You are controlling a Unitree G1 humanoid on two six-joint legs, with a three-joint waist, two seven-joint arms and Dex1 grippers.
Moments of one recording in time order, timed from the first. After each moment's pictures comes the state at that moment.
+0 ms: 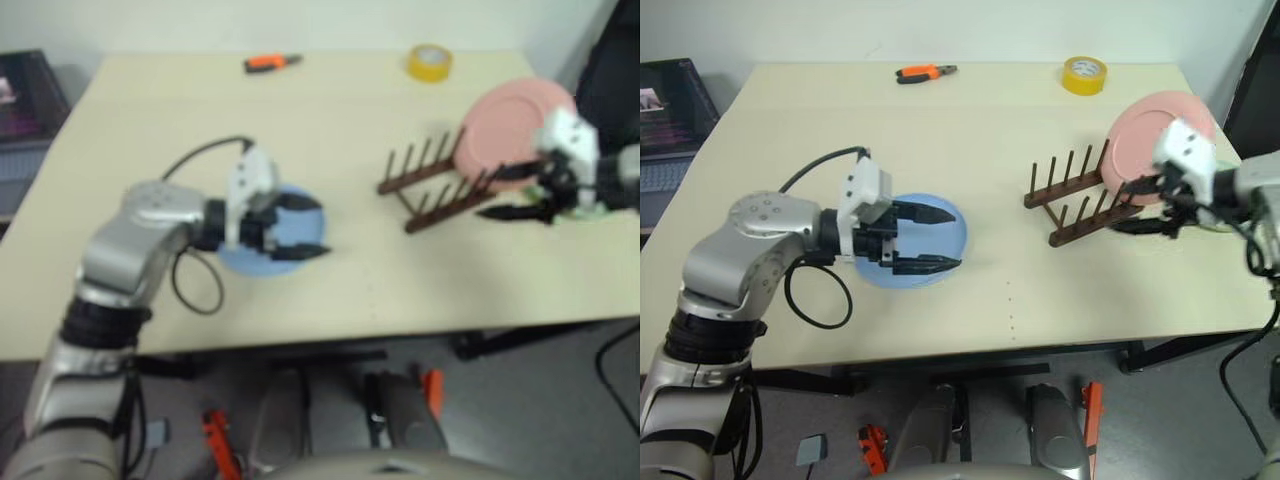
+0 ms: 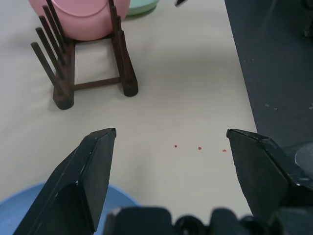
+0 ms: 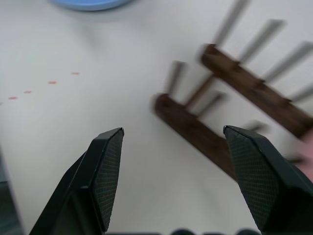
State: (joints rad) left arm -0.62 0.74 -0.15 -0.20 -0.43 0.61 -1.15; right arm -0.72 -0.97 0.15 -0.02 0.23 0.67 1.30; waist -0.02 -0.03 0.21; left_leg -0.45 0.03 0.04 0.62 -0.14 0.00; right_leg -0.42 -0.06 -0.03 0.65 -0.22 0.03
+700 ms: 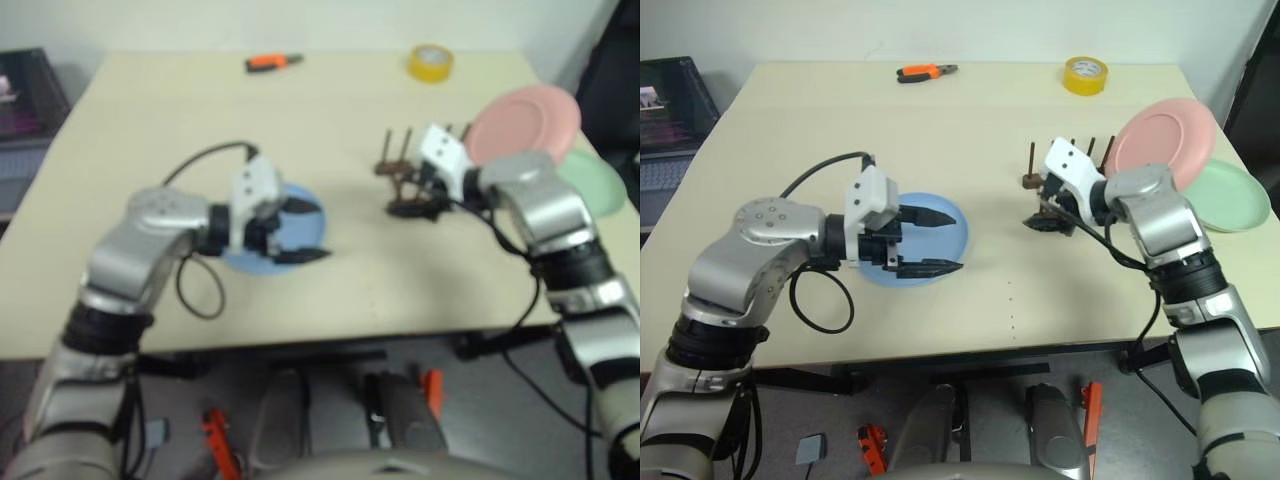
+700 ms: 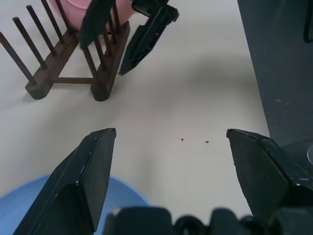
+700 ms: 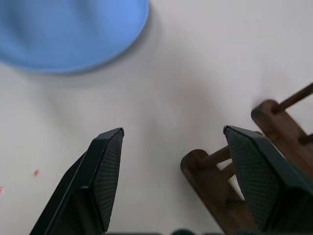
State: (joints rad) left arm -0.59 0.74 -0.15 -0.23 -0.41 0.61 -1.10; right arm -0.92 -0.57 0.29 0.23 0.07 0.63 0.98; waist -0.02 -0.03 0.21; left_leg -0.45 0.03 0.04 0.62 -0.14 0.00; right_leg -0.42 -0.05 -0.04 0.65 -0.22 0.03
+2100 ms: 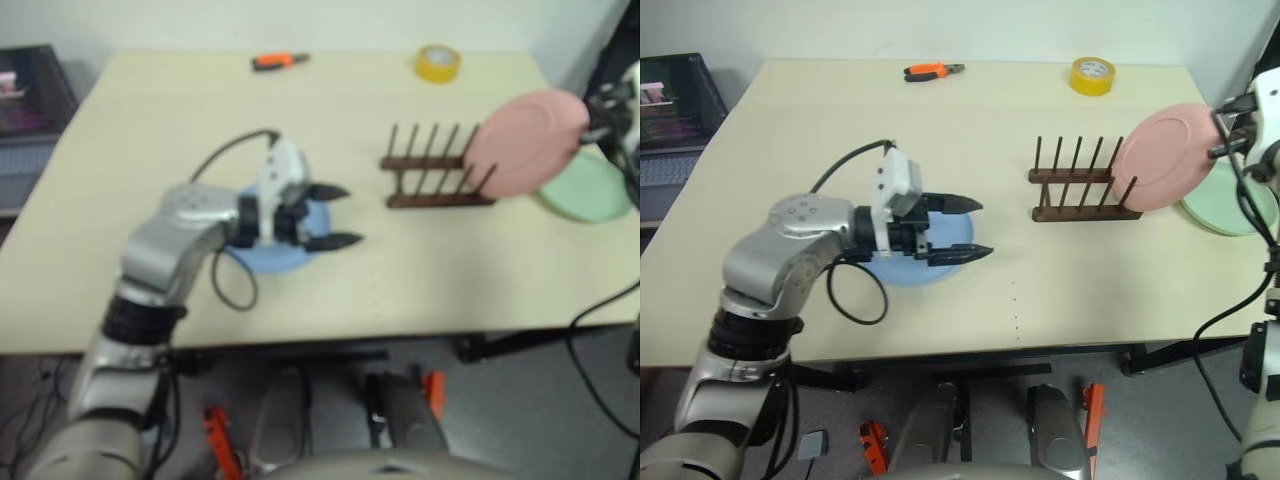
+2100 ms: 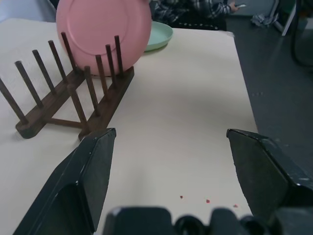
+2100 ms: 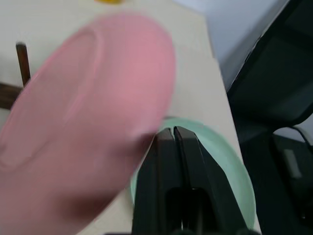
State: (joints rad) left arm -0.66 0.56 -0.16 -0.24 -0.44 0.68 -0.97; right arm -0.89 -0.86 -0.07 0.41 -0.01 0.77 0.46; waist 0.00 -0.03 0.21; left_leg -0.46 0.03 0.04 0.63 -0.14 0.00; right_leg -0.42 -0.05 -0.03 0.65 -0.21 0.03
